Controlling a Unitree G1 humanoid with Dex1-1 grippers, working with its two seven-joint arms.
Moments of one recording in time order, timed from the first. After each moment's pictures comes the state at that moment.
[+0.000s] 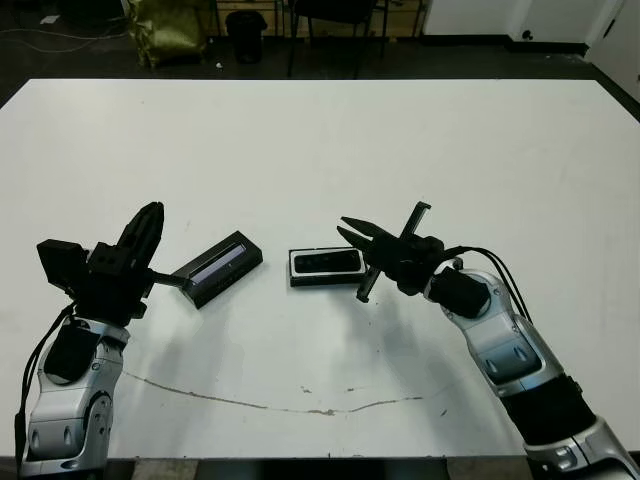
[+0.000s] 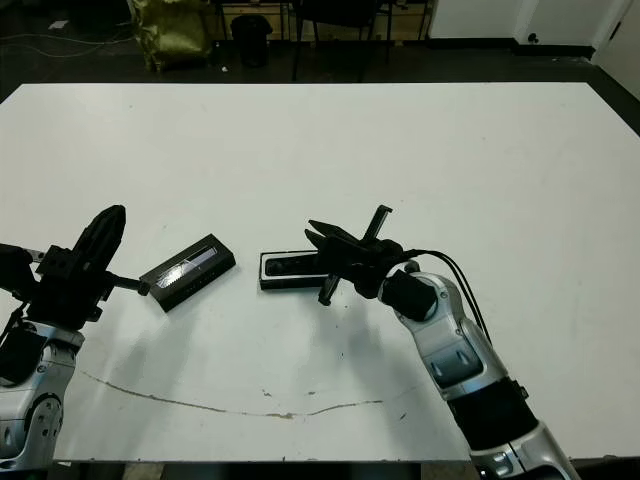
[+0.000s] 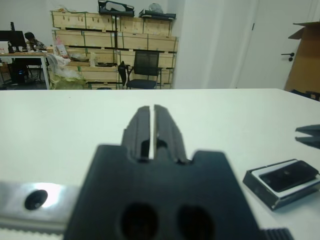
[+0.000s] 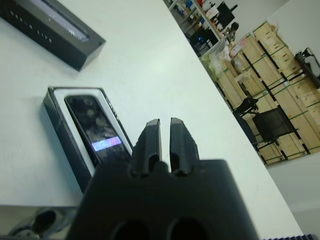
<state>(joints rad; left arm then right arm) 0.03 0.28 0.19 -0.16 -0.34 -0.03 -0.32 -0.37 -0.37 0.36 0.03 -0.35 0.02 0.51</state>
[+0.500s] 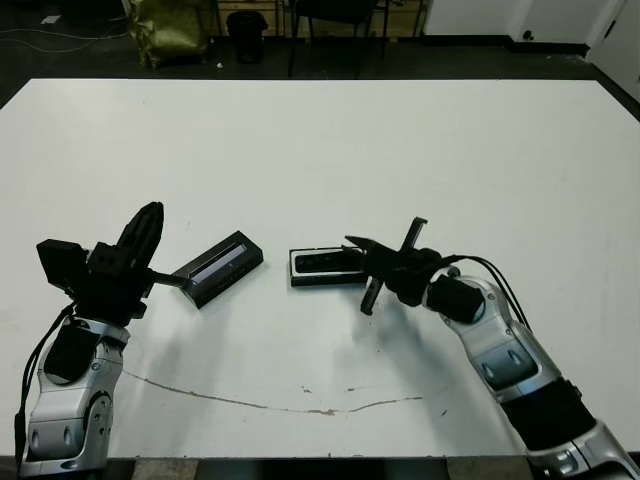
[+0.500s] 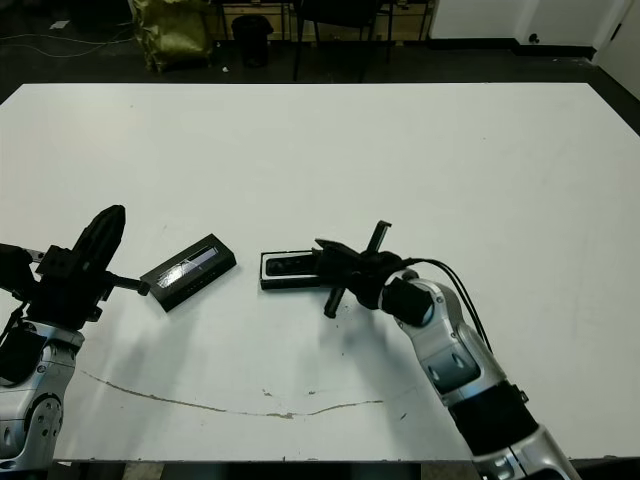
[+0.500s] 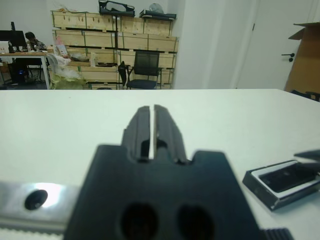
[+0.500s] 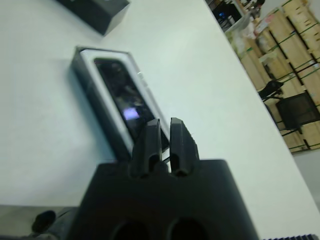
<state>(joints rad) 0.03 0.28 0.19 -0.16 -0.34 -0.03 -0.32 -0.32 -0.40 0.39 0.00 -0.36 0.10 0.57</state>
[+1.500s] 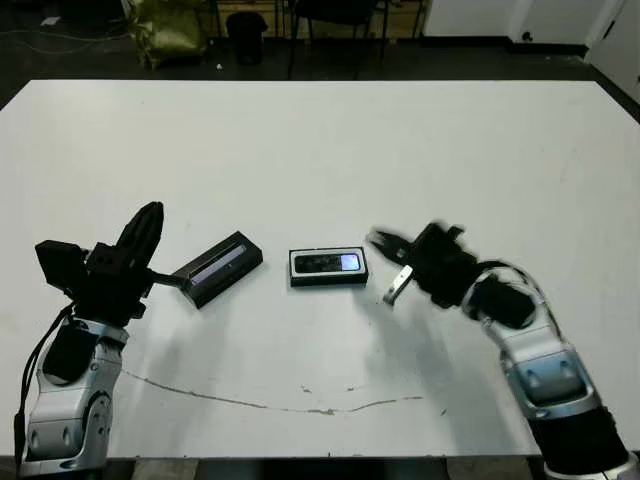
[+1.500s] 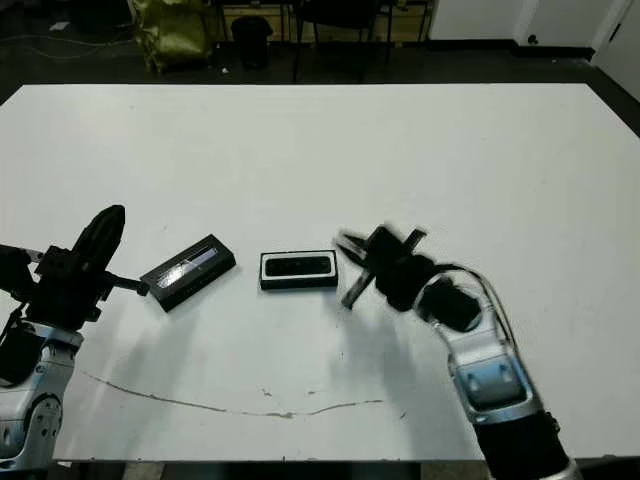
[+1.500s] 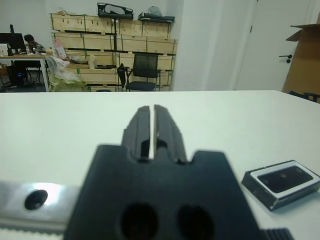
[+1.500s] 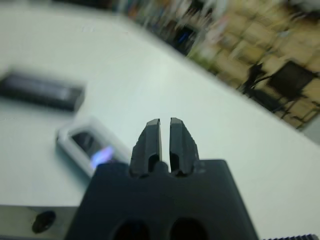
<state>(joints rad) 0.04 0.29 0.20 -0.16 -0.34 -0.04 -0.33 -0.23 -0.35 0.06 -0.25 0.06 0.26 0.54</state>
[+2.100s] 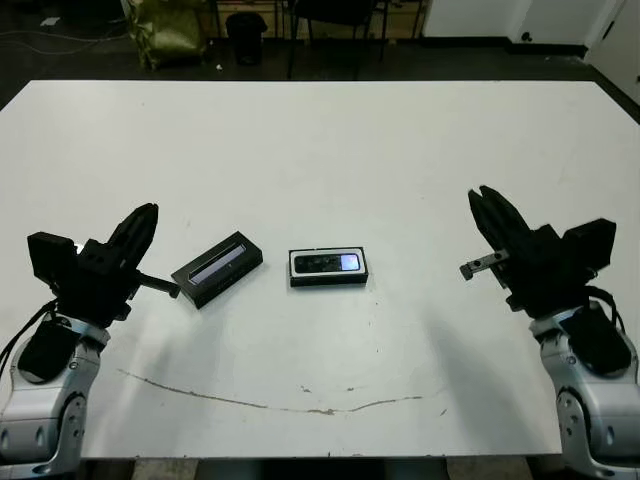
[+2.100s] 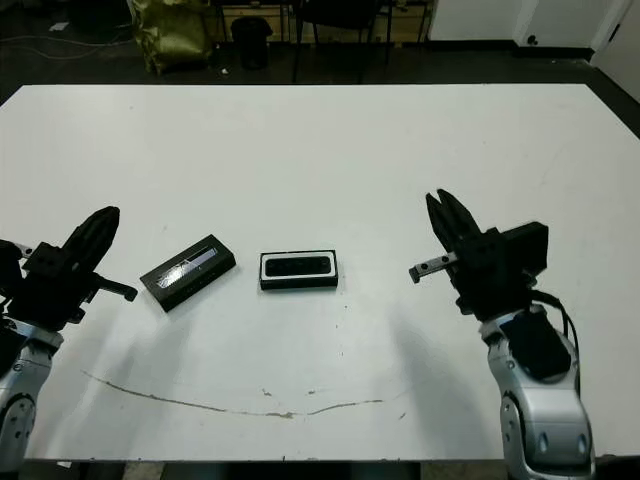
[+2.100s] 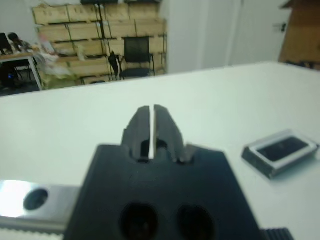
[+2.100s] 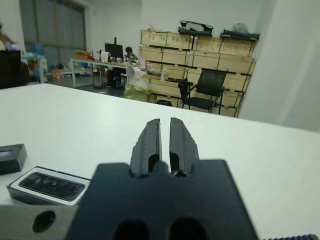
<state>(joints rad) 0.09 0.42 0.20 -0.26 -0.32 0.12 -0.37 0.04 -0.25 -0.12 -0.40 0.19 0.14 0.31</state>
